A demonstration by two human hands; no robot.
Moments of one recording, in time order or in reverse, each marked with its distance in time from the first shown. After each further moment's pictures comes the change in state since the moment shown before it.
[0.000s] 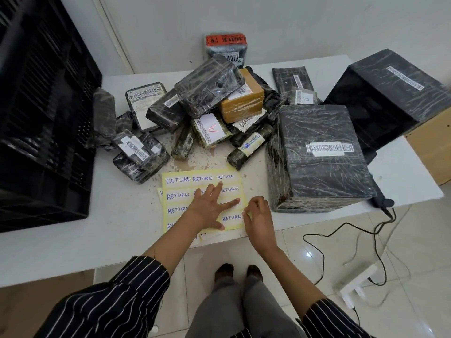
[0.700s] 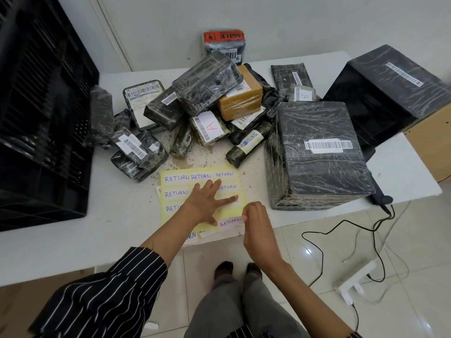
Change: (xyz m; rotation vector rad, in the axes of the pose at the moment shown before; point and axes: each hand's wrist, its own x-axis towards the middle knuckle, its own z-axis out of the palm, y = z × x) left_hand 0.001 -0.008 -0.005 0.043 -0.030 0.027; right_hand -0.029 -0.028 -0.029 0.071 0.004 -0.090
